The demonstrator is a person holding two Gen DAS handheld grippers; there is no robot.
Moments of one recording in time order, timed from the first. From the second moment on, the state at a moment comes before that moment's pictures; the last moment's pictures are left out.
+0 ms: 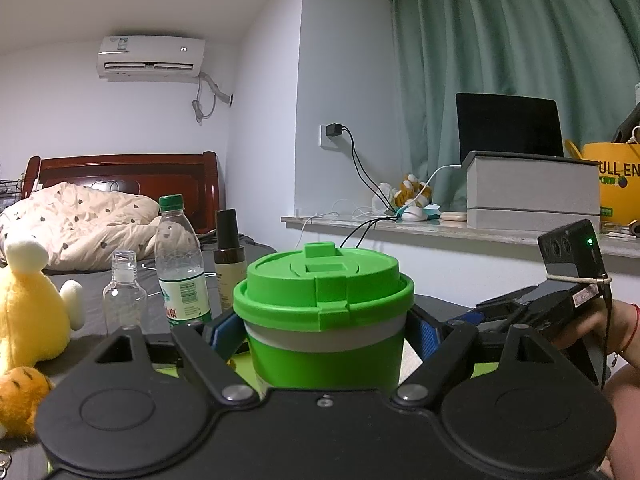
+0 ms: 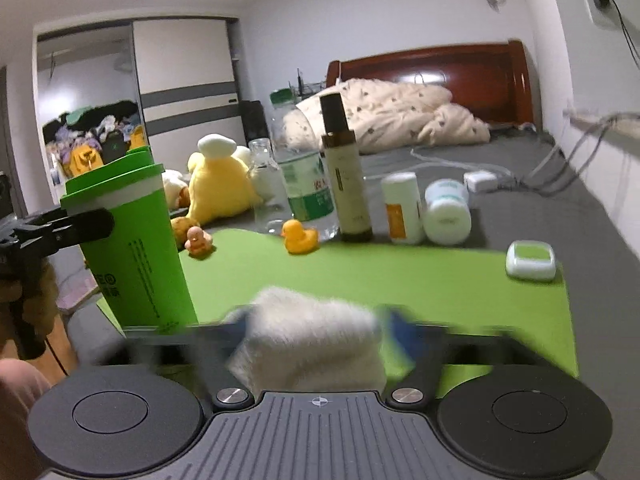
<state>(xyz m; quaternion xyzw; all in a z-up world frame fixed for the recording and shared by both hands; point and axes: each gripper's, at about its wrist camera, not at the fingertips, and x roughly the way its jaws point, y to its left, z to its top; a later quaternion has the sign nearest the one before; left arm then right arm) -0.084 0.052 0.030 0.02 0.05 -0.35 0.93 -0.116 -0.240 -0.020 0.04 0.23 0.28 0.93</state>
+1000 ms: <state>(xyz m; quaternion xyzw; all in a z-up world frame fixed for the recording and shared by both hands) -0.085 0.054 0.030 0.02 0.04 -0.33 0.94 -0.080 -0.236 -0.034 0.13 0.26 0.33 0.90</state>
